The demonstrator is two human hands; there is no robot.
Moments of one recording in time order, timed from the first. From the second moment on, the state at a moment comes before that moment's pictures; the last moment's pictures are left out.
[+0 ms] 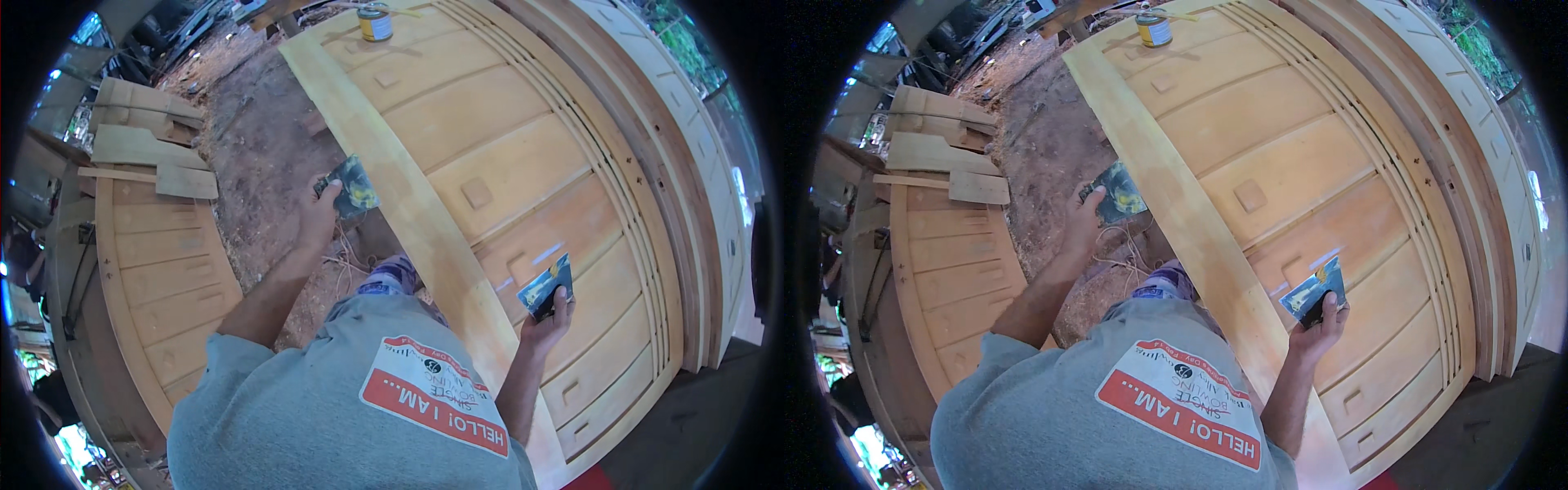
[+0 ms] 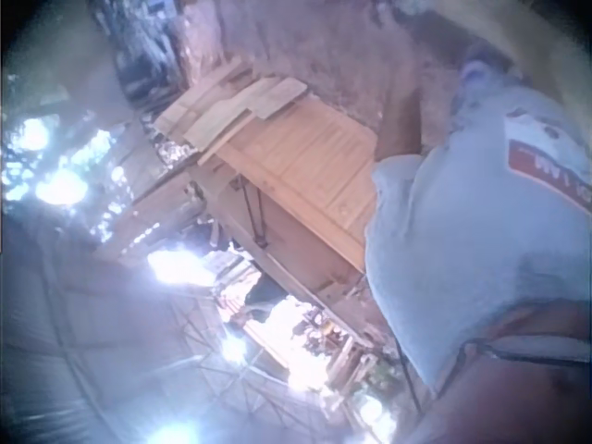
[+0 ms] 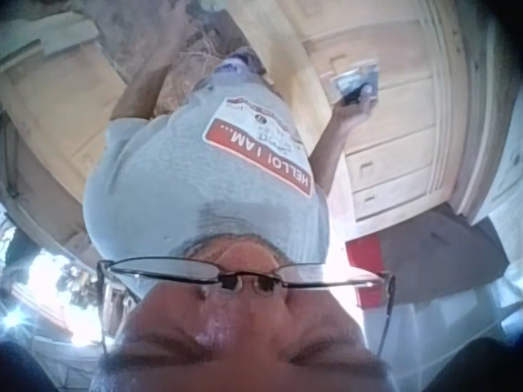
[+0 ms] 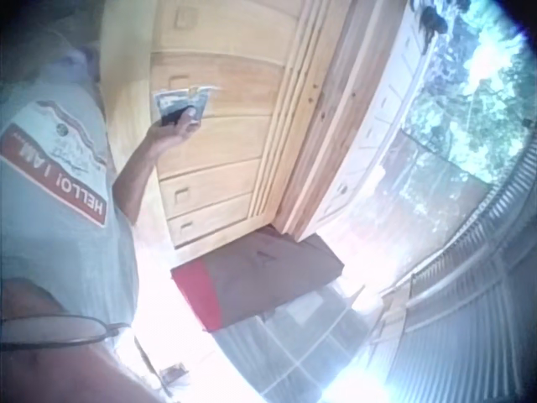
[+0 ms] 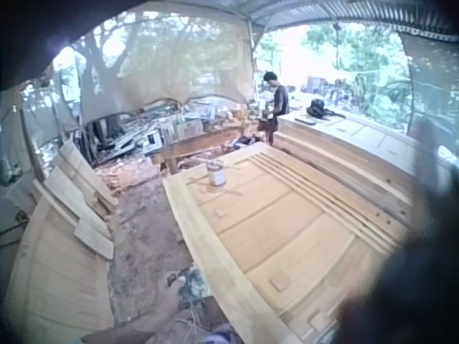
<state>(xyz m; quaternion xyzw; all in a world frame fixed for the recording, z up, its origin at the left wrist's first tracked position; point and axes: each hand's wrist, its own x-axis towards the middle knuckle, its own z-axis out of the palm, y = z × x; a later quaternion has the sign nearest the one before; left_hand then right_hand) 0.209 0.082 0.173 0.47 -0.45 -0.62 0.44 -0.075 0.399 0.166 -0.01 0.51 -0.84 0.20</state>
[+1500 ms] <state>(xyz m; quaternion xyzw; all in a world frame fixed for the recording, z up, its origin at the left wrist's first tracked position) -0.017 -0.537 0.191 0.16 -0.98 0.00 0.12 -0.043 0.062 0.177 0.12 0.53 -0.84 0.01</state>
